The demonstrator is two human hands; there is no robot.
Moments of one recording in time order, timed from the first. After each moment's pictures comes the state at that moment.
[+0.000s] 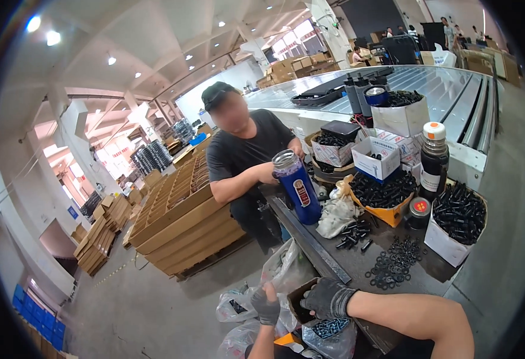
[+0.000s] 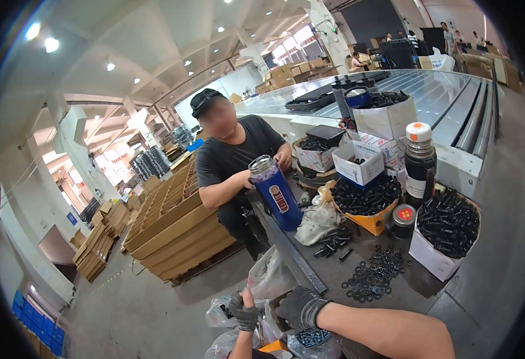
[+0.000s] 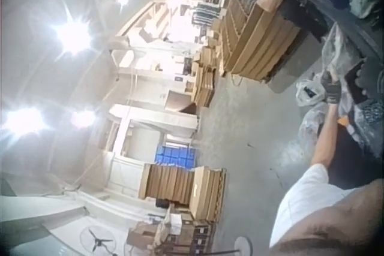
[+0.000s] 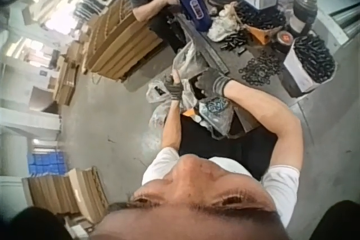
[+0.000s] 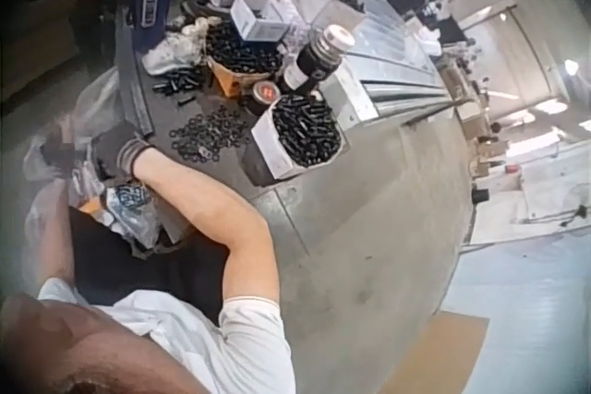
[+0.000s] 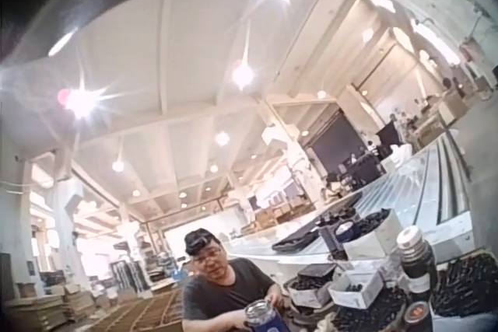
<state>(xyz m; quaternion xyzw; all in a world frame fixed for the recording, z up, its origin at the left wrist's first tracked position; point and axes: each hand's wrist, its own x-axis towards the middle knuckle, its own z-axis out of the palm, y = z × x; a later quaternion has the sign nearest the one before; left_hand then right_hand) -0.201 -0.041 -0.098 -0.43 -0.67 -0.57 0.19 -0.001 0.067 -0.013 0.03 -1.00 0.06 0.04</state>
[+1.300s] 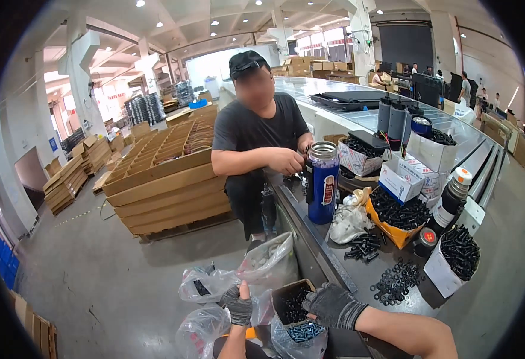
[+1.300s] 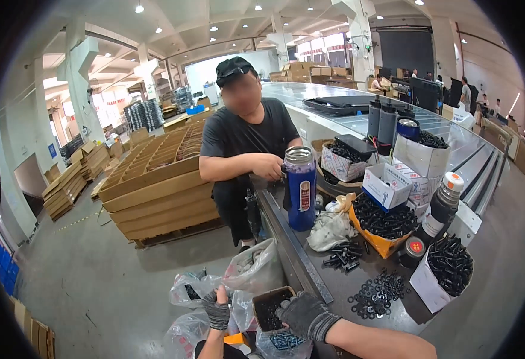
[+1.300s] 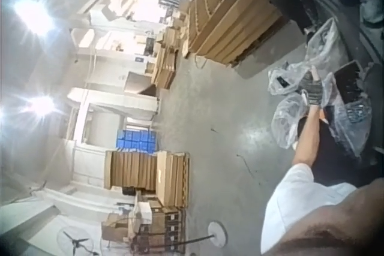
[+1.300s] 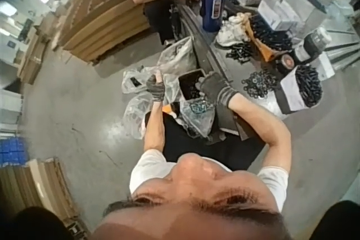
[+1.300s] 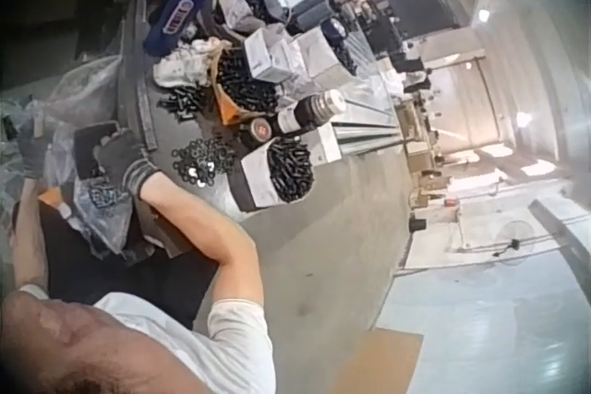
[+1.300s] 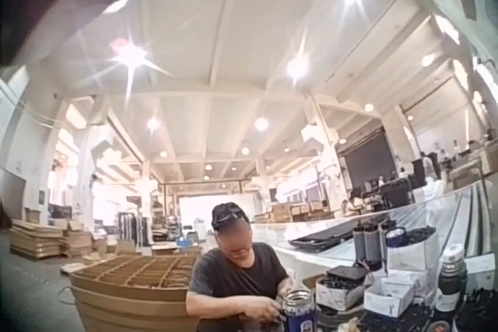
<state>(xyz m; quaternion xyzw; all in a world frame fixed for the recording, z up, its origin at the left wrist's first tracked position) -0.250 -0.078 -0.155 -0.27 -0.69 -0.67 0.04 -0.002 0.062 -0.010 0.01 -1.00 0.02 0.02</state>
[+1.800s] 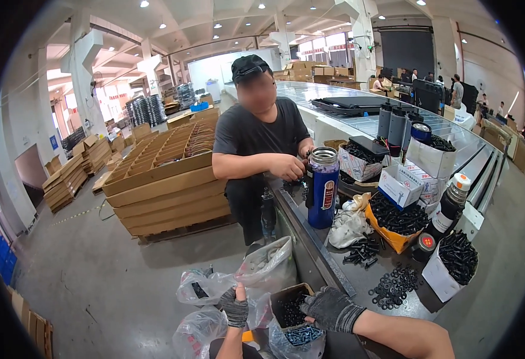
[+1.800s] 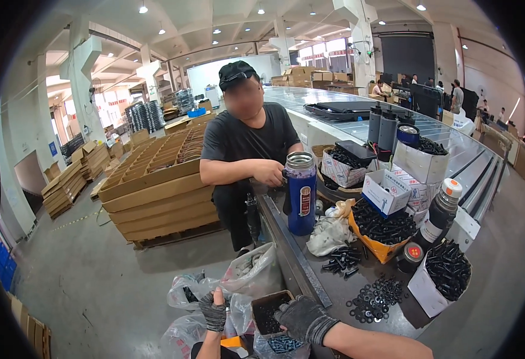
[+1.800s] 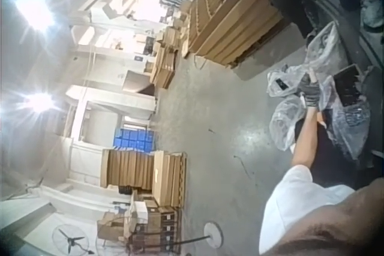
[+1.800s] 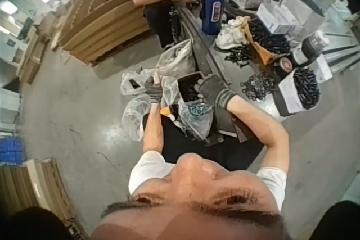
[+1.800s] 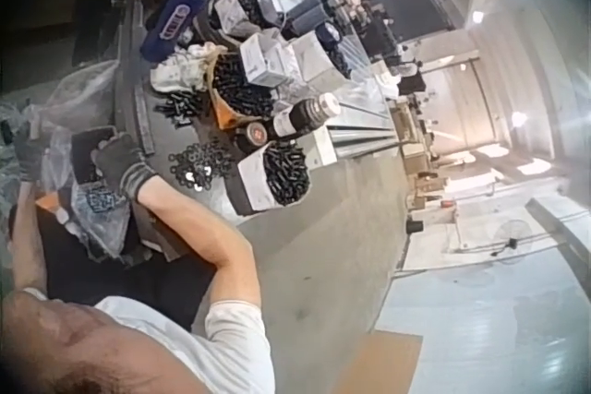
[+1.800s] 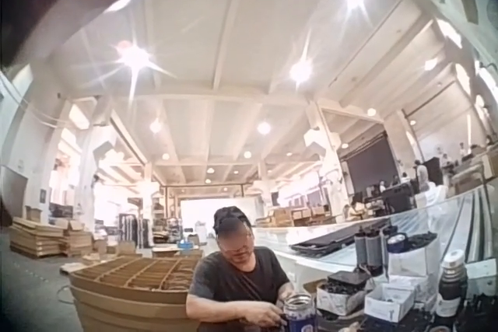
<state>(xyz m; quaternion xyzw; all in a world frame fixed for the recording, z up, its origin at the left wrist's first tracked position) -0.253 -0.070 -0.151 -0.27 -0.69 -0.67 0.05 -0.006 0.066 -0.002 -0.01 -1.00 0.03 -0.03</state>
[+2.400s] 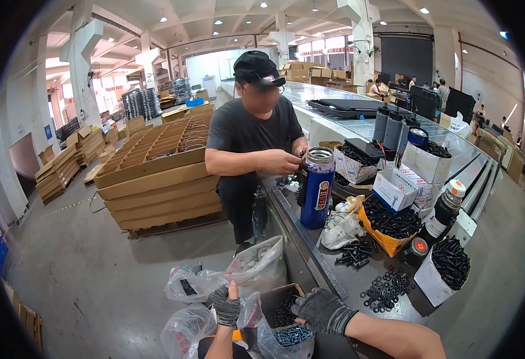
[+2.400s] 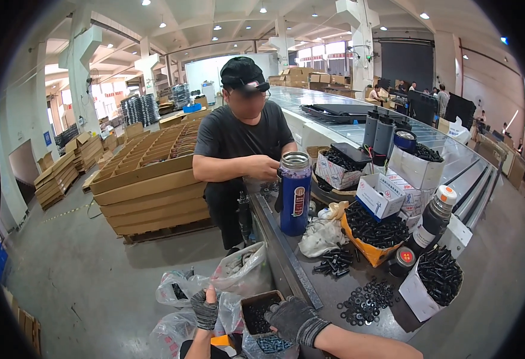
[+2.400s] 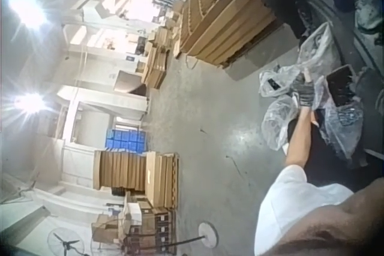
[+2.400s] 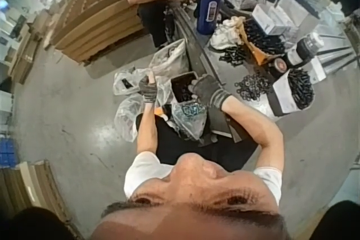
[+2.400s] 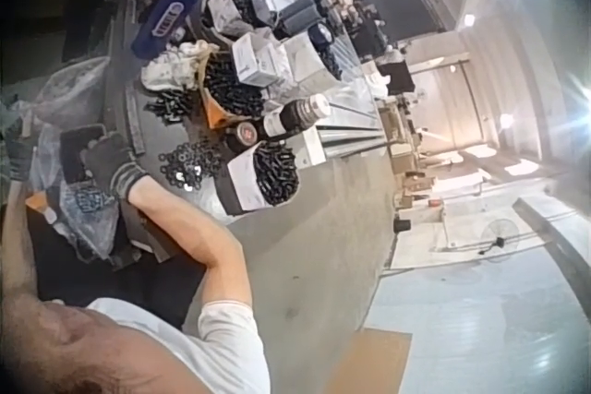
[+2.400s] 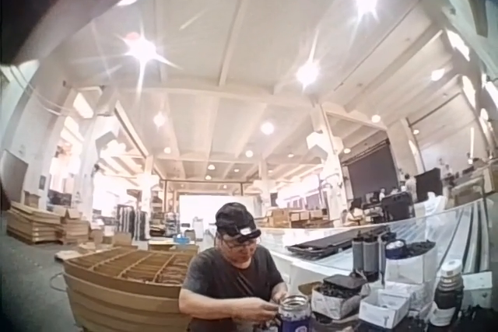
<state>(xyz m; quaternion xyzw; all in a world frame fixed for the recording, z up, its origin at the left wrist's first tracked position) -0.250 -0.072 -0.145 -0.30 -0.72 -0.62 0.06 -0.007 0.062 0.006 -0.01 -1.00 0.03 -0.05</state>
